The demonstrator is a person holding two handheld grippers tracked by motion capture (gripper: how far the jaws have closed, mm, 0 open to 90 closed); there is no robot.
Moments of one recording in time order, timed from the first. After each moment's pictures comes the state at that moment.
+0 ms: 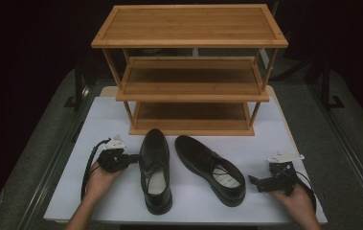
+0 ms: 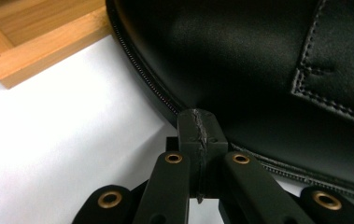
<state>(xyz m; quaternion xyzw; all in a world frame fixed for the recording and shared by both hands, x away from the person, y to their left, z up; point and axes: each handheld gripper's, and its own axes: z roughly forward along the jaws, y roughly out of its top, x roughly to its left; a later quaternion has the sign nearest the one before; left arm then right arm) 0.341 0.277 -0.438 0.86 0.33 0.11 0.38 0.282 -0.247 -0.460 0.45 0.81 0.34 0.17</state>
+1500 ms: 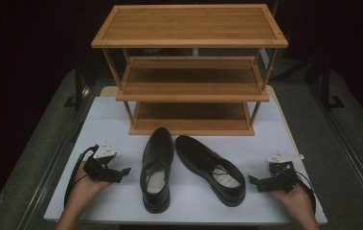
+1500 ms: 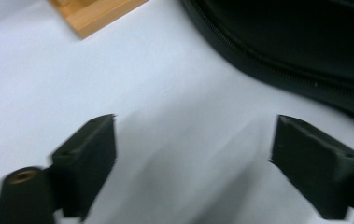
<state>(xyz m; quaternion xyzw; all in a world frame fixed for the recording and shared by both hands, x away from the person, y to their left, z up) 0.307 0.309 -0.429 0.86 0.36 0.17 0.33 0.282 -0.246 -0.460 0.45 0.81 0.33 0.17</state>
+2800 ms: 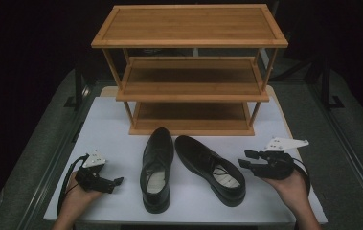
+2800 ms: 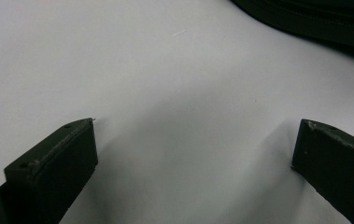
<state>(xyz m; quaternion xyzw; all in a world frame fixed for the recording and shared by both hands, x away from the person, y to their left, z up) 0.294 0.334 -0.452 0.85 0.37 0.16 0.33 0.285 -0.214 -0.387 0.35 0.81 0.46 0.11</state>
